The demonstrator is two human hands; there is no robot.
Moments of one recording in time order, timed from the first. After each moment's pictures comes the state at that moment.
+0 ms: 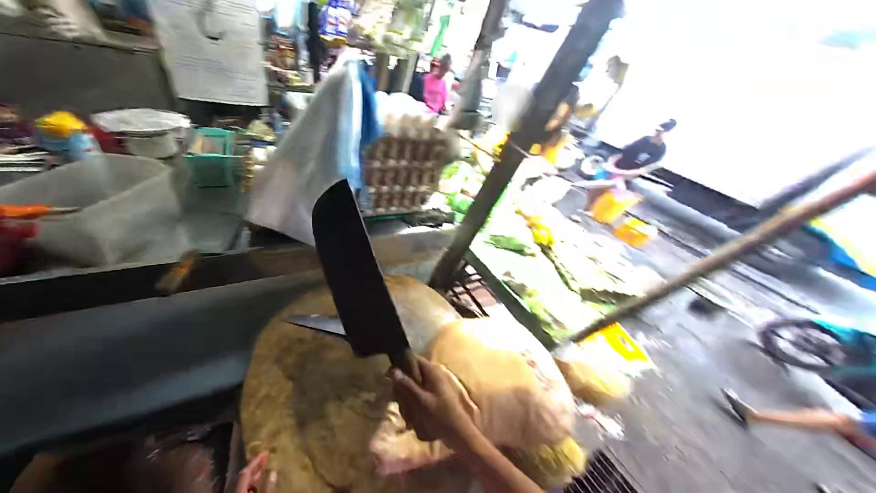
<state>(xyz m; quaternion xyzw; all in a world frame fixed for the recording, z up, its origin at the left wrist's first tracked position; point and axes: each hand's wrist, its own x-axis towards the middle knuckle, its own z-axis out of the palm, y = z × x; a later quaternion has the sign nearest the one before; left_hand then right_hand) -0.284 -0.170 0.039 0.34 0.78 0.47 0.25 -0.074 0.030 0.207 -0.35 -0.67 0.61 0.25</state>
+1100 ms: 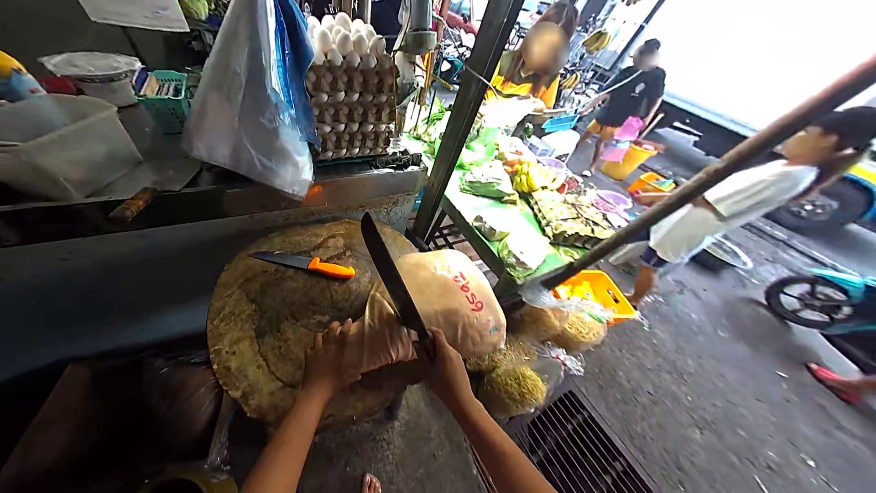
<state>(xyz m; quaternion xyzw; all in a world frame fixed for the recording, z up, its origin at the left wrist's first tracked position) -0.107 -0.059 0.066 0.58 0.78 0.07 0.21 0.125 0.005 0.108 -0.53 -0.78 0.28 0.20</state>
